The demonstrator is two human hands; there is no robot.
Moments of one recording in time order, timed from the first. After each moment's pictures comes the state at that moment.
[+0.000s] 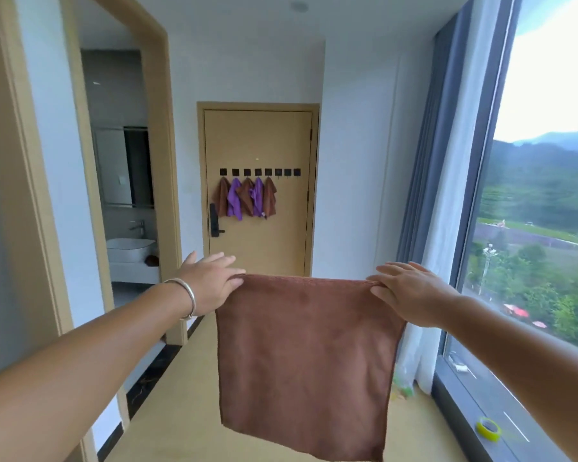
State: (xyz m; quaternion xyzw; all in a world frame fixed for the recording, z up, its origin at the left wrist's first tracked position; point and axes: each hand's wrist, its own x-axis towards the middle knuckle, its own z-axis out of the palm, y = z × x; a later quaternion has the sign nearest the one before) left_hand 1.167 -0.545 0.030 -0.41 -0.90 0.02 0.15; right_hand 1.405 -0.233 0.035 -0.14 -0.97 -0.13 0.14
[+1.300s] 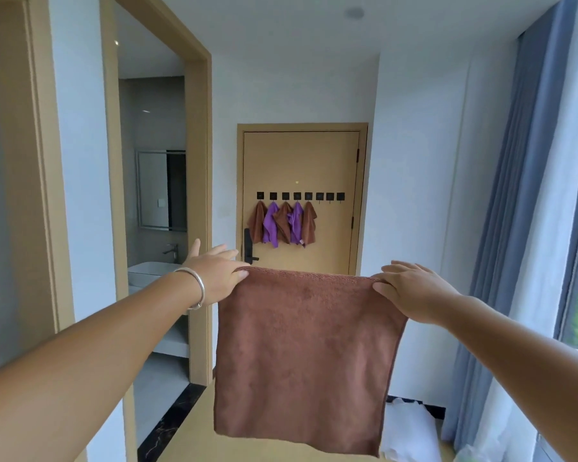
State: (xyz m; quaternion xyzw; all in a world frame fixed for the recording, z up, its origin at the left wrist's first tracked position) left_hand 0.907 -0.493 0.079 -0.33 -0.93 0.04 0.18; right_hand 1.095 -0.162 0.068 -0.09 -0.97 -0.09 0.19
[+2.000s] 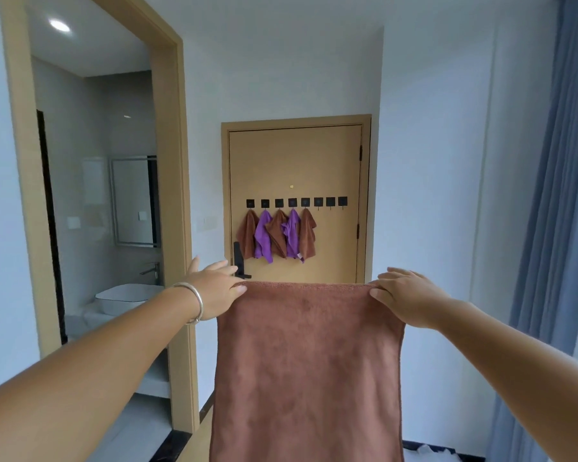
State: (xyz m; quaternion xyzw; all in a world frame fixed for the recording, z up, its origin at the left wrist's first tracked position) left_hand 0.655 -0.315 0.072 -0.33 -0.93 0.05 0.15; right_hand 0.832 0.019 0.060 -0.09 -0.98 -0.07 0.18
